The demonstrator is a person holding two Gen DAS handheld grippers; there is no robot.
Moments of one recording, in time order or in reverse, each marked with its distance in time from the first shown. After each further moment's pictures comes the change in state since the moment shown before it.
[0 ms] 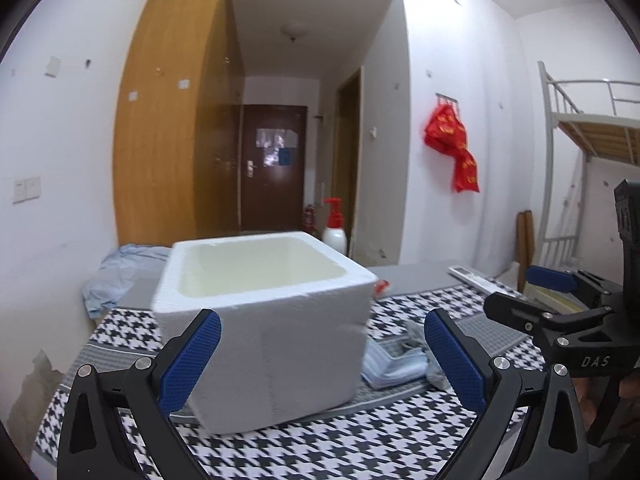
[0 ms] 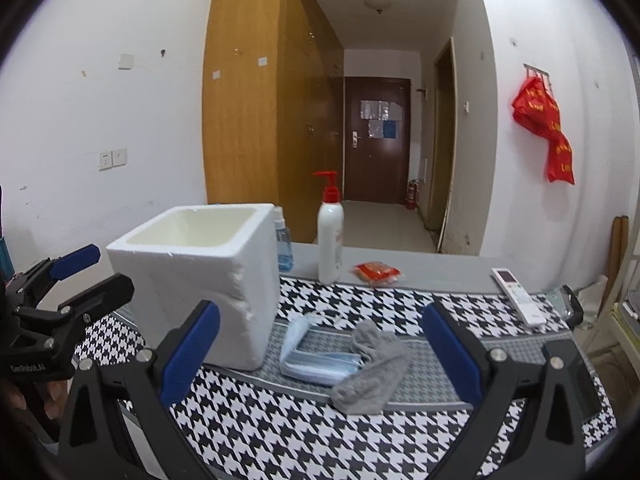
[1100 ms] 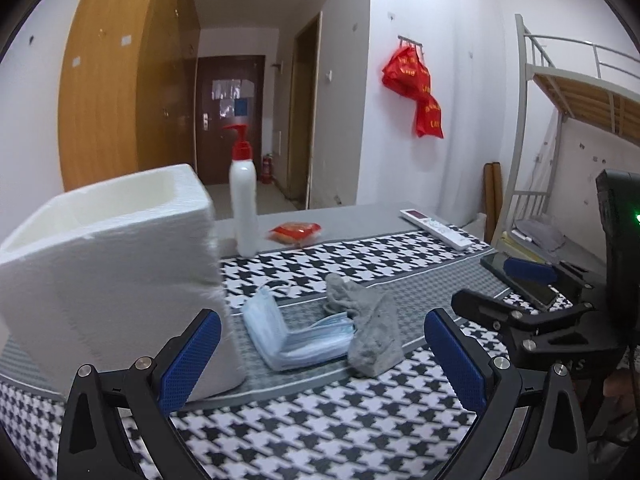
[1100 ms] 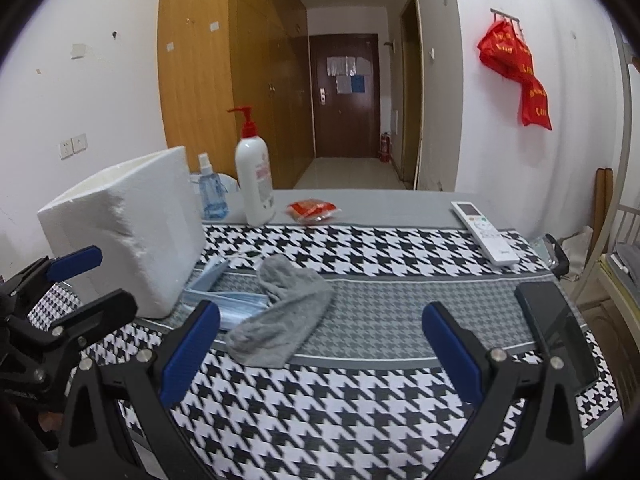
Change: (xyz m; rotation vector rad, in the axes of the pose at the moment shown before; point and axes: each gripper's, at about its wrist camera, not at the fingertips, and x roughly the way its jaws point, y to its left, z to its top) left arm 0.086 -0.081 -0.025 0.021 0.196 -0.132; right arm 0.034 -0.088 -0.040 0.072 0.168 -0.071
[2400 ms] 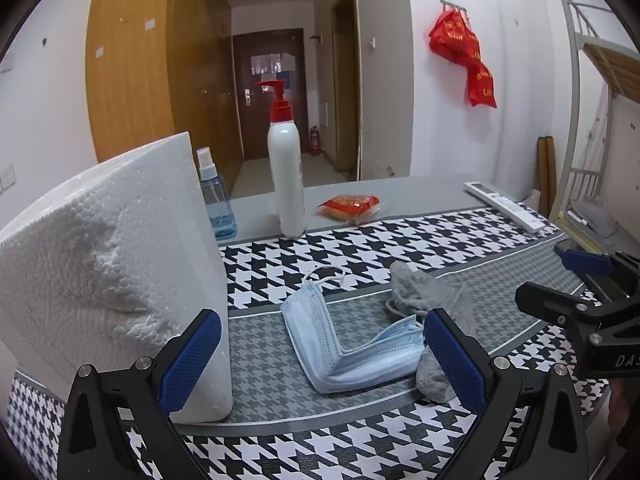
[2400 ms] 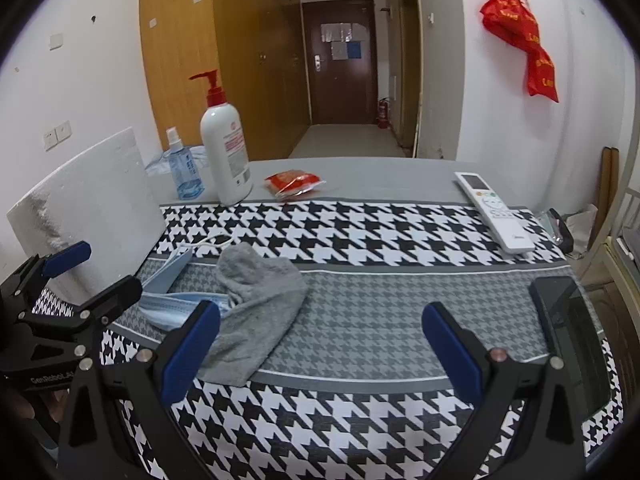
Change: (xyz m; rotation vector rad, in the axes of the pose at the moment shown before) left arm 0.057 0.012 0.004 0.011 0.112 0.209; right arm 0.050 -0.012 0.012 0.008 0.122 0.012
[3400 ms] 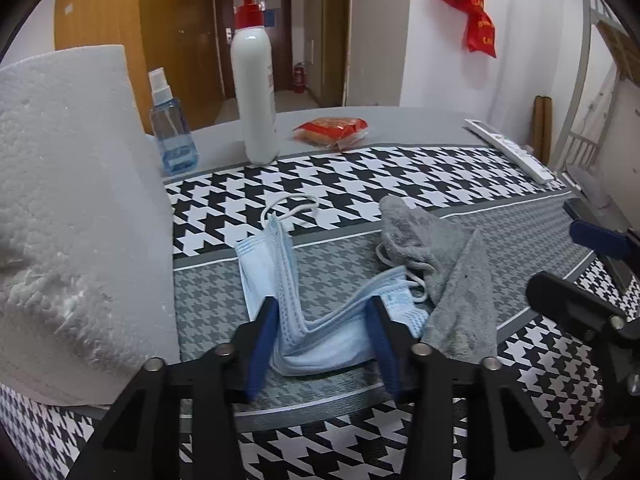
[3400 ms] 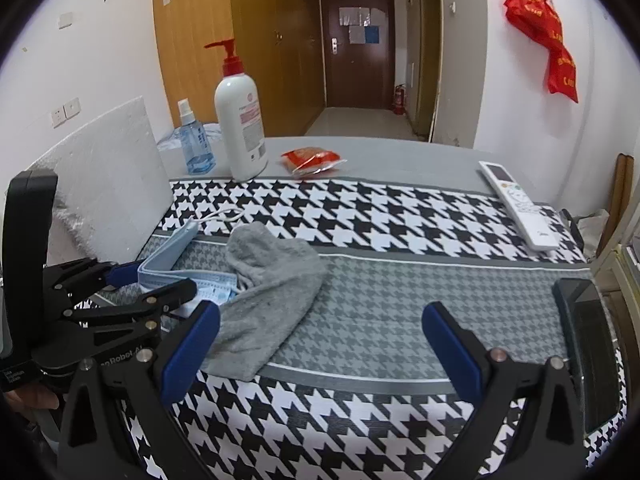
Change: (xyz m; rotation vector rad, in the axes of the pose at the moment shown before) left arm 0.055 -0.007 -0.011 -0.013 0.249 -0.079; right arm 0.021 0.009 -0.003 -0.036 0.074 0.043
